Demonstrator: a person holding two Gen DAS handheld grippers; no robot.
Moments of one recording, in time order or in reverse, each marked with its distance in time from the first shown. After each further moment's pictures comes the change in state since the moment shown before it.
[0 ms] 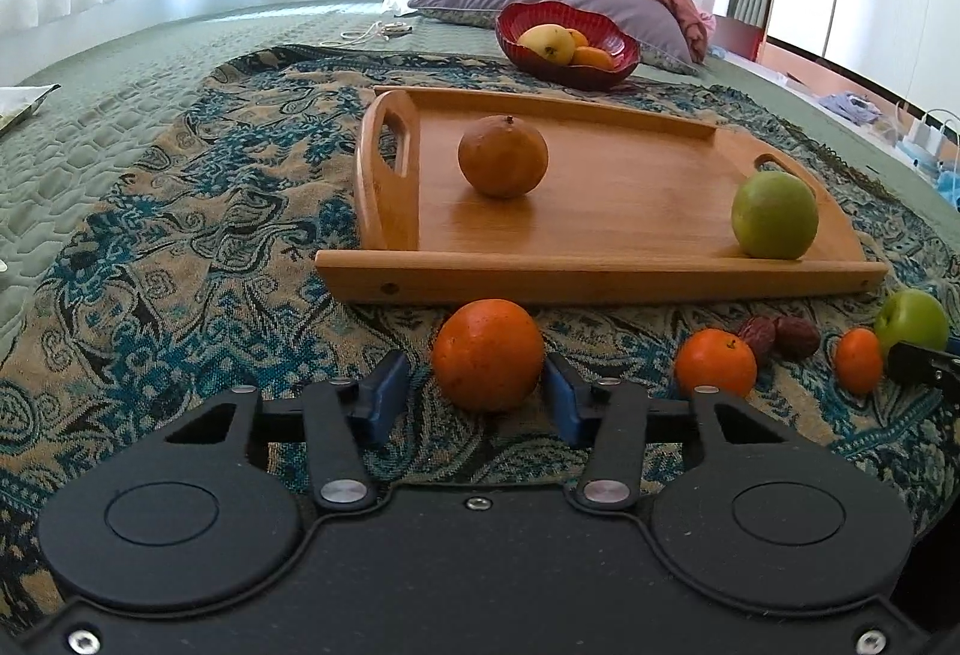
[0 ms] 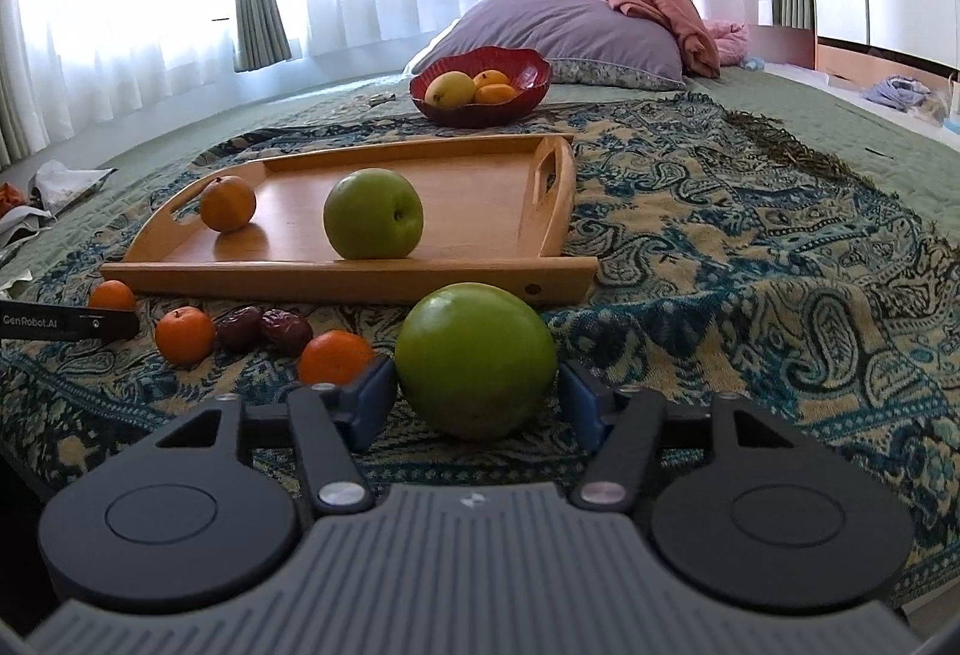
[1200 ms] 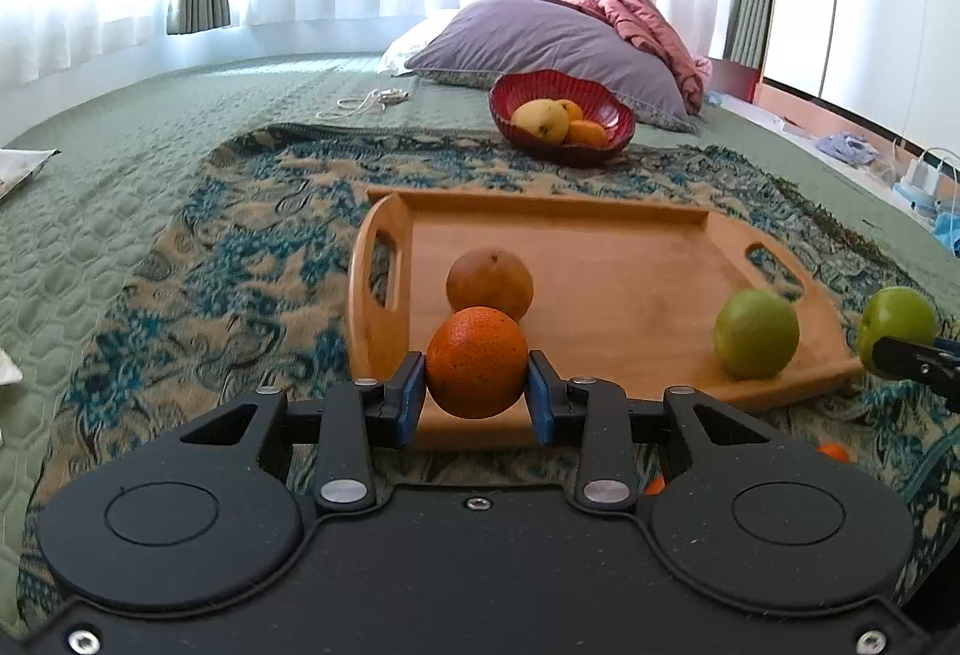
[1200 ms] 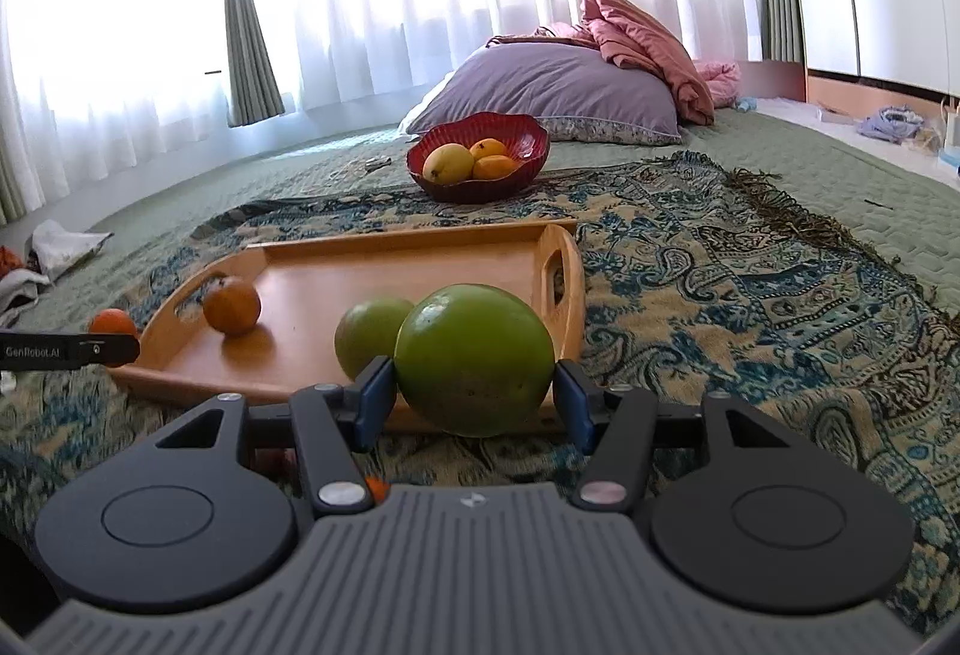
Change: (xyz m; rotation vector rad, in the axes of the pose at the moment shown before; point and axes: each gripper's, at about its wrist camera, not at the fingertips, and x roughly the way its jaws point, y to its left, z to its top) left arm -0.015 -0.011 0.061 0.013 -0.090 0.005; right arm 0.001 0.009 0.051 0.037 -0.091 -0.011
